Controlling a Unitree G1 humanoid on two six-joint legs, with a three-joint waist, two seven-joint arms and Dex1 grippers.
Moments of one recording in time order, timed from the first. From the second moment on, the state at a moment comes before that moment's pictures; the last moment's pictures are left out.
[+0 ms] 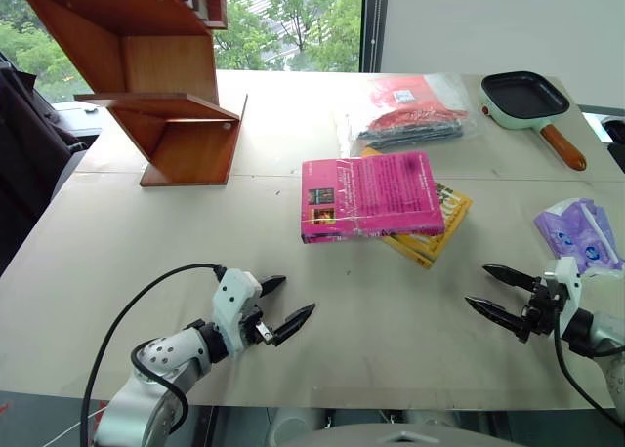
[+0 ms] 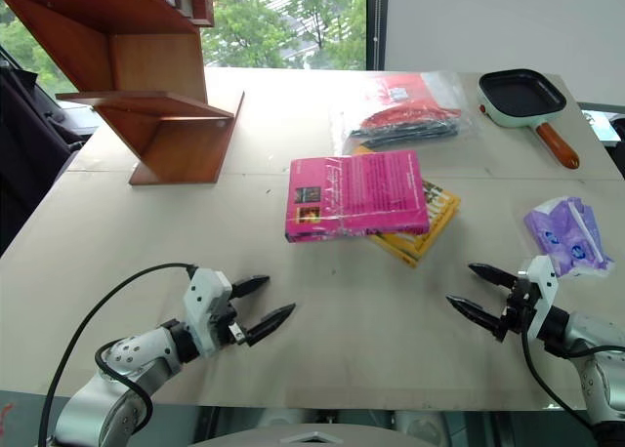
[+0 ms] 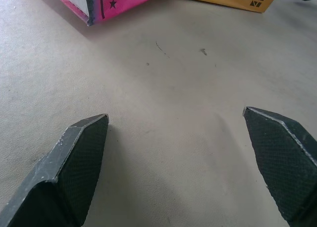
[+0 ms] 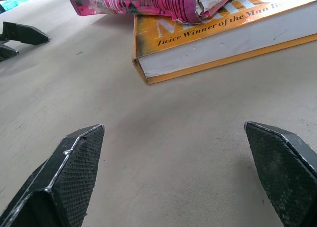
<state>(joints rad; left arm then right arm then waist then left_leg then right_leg) 0.33 0.56 0.04 -0.43 -0.41 0.32 -0.72 0.17 -0.62 -0.24 0.00 0.55 0.17 1.13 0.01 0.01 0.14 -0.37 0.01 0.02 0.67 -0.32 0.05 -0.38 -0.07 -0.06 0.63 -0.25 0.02</state>
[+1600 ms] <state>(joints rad) 0.36 0.87 0.58 -0.58 -0.76 0.43 -0.98 -0.65 -0.60 -0.14 0.24 0.54 0.39 1.01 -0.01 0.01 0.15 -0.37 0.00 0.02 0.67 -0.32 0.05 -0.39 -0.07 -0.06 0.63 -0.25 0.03</state>
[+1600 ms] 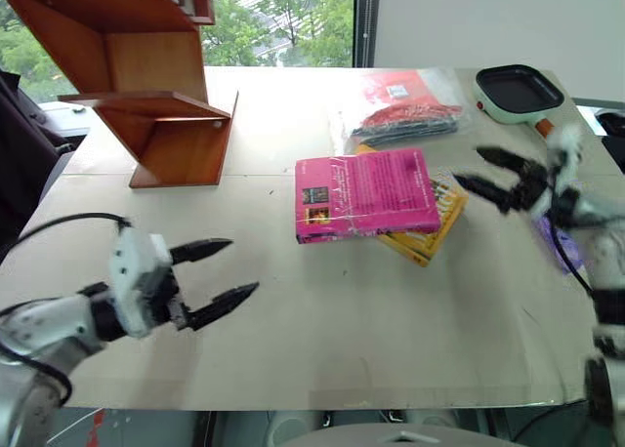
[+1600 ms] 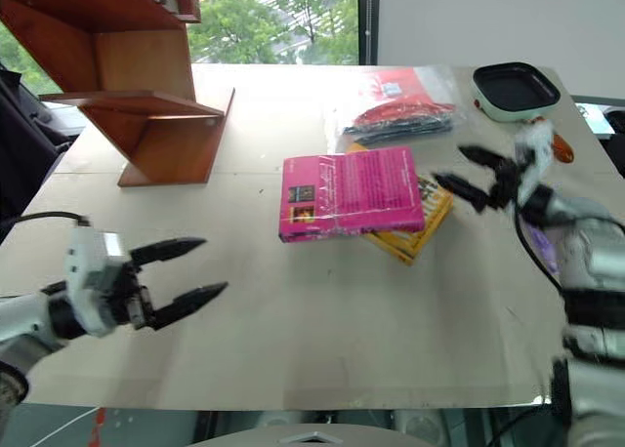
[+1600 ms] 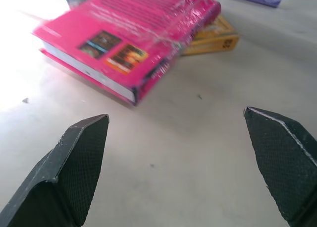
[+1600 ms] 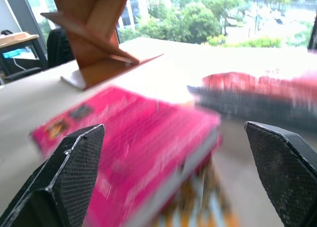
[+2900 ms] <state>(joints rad) 0.41 0.79 0.70 -0.78 -0.96 0.60 -0.74 -1.39 -0.29 0.25 1.35 -0.27 -0.07 0.82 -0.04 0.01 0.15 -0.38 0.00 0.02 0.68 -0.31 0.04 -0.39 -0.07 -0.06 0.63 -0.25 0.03</state>
